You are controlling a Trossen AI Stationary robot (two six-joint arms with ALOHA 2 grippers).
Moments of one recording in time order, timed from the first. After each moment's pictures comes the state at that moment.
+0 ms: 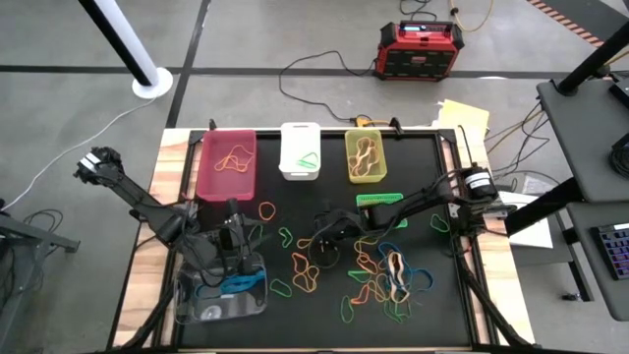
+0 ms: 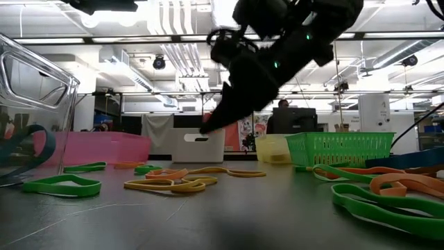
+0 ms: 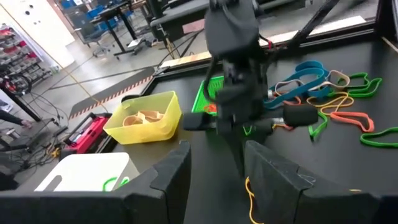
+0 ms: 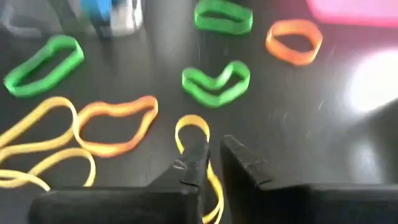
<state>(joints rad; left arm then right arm) -0.65 1.05 0.71 -0.13 -0.93 -0.09 0.12 1.91 1.07 0.15 0.09 0.00</state>
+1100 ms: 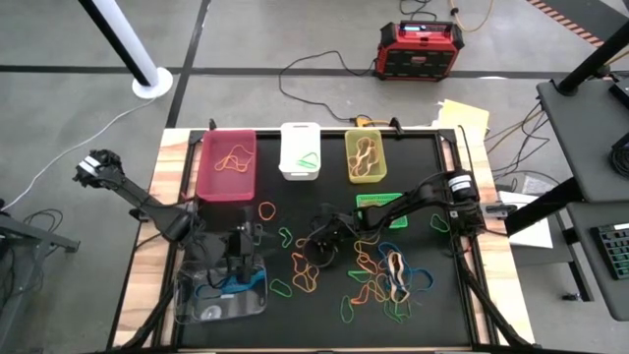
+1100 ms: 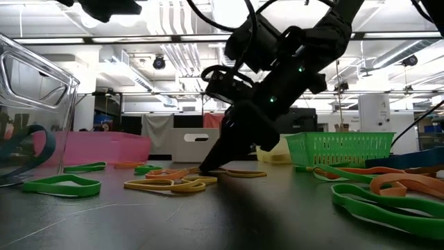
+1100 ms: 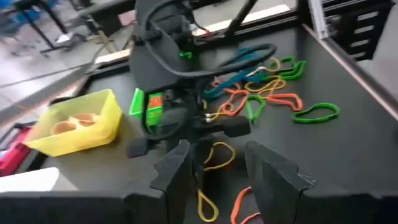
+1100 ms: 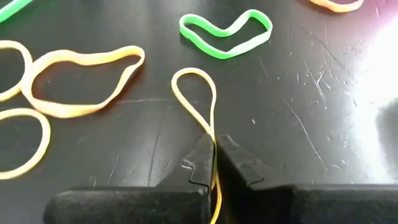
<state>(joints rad) -0.58 1.09 0.71 -0.09 -0.62 -0.04 0.08 2.03 1.07 0.21 0.03 -0.06</state>
